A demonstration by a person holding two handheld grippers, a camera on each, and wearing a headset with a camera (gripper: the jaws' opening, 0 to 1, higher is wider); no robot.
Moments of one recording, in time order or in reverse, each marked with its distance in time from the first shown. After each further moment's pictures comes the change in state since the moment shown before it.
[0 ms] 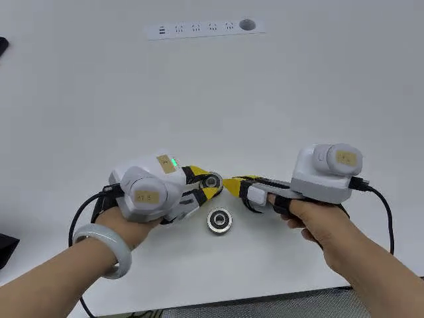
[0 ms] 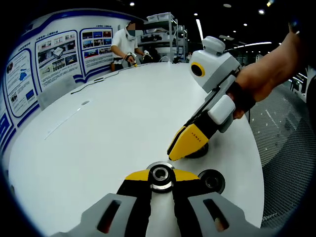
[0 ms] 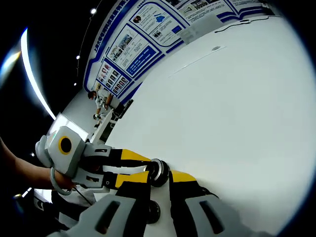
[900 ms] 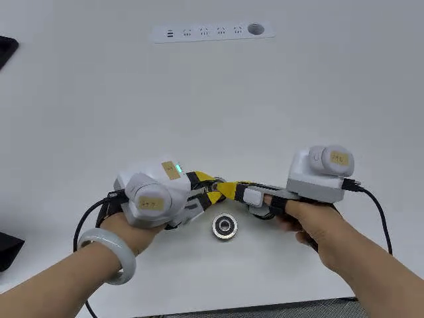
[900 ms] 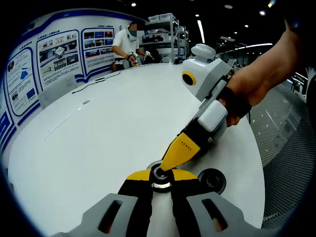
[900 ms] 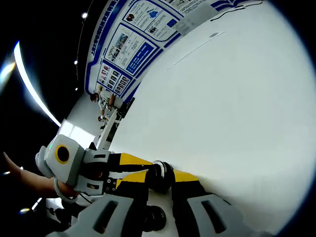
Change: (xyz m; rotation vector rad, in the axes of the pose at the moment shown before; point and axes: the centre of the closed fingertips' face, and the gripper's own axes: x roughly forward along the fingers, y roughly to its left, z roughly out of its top) left arm -0.001 0.001 -0.001 -0.008 -0.010 0.005; right arm 0.016 0.003 -0.004 0.102 0.044 0.061
